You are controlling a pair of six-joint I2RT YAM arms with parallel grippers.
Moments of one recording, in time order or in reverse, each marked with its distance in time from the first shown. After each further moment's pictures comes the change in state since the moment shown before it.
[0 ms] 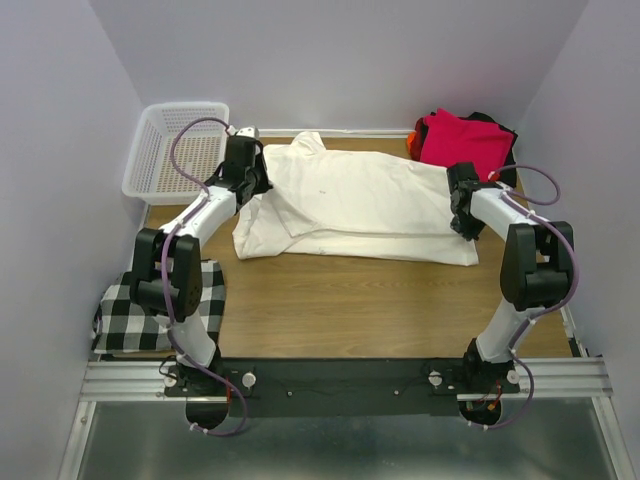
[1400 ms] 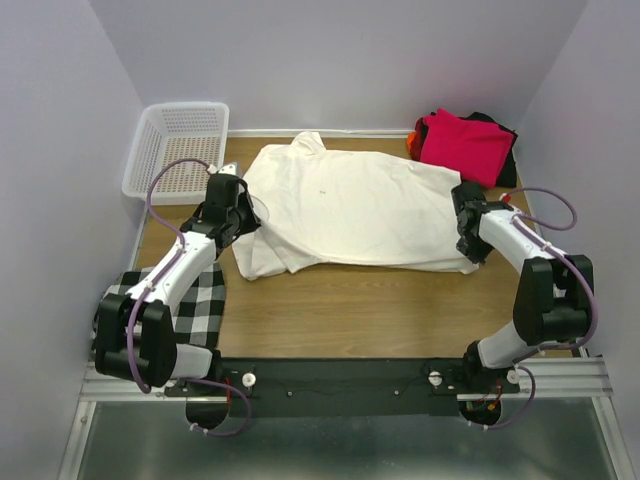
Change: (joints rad) left arm 0.000 -0.396 -0.377 -0.097 0.056 -0.108; right arm 0.015 -0.238 -0.222 -0.111 0.002 0.113
